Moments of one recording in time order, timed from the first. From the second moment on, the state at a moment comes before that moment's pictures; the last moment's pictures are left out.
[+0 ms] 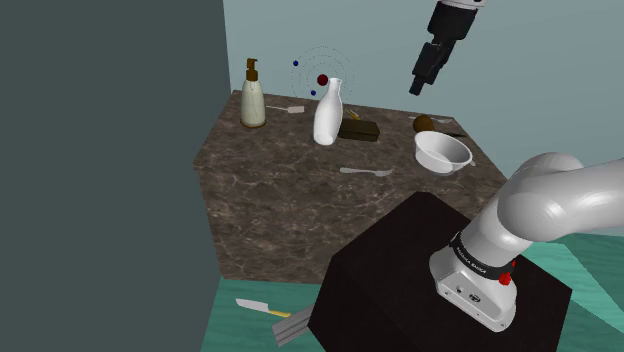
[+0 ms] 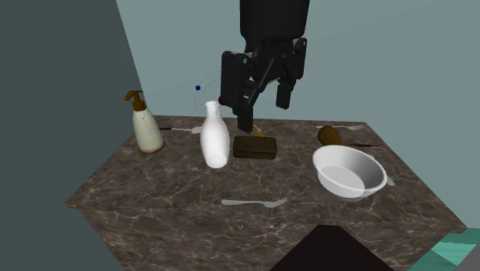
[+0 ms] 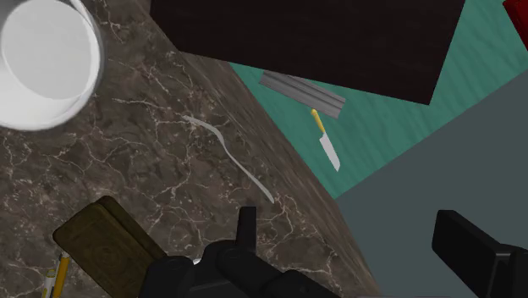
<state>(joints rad) 0.02 -0.80 0.03 -2.40 -0.01 1.61 -0.14</state>
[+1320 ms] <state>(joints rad) 0.00 -0.17 -0.12 -2.12 0.00 2.02 -0.37</state>
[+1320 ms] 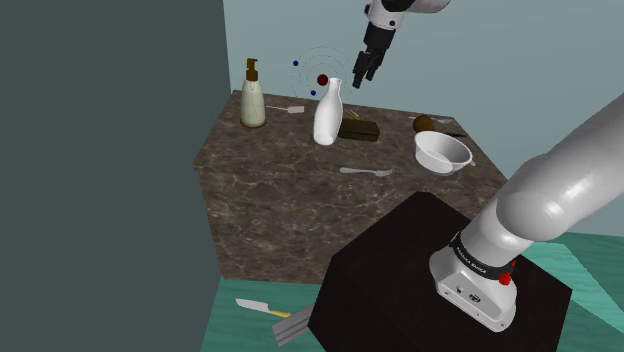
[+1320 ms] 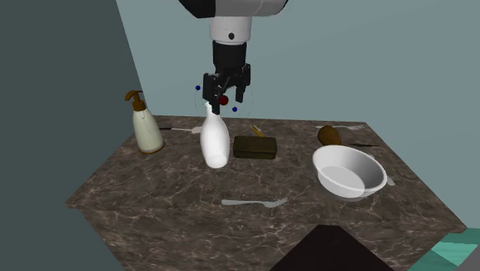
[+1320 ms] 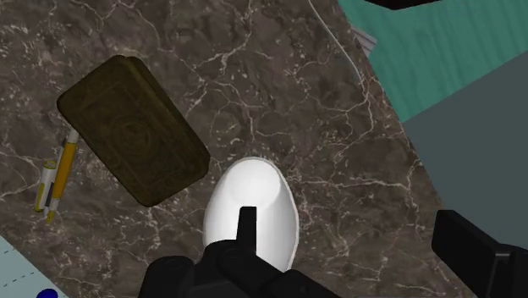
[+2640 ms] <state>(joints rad) -0.02 0.20 -0.13 -1.86 0.10 2.17 -0.49</state>
